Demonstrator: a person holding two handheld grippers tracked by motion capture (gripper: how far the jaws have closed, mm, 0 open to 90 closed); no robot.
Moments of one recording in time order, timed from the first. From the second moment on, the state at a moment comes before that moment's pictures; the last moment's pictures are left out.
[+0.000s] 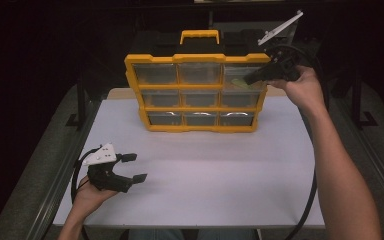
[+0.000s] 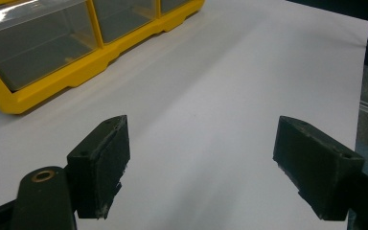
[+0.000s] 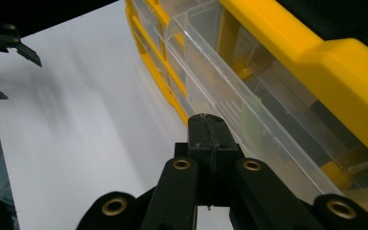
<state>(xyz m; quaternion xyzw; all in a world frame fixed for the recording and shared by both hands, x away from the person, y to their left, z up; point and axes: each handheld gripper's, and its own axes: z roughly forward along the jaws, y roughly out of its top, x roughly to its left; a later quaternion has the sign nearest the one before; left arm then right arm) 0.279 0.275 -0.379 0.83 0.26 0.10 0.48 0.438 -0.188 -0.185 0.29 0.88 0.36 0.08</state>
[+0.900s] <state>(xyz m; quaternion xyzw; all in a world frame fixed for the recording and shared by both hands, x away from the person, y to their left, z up) 0.280 0.275 -0.379 0.83 0.26 0.10 0.48 0.453 -0.181 -0.182 0.29 0.89 0.34 0.08</state>
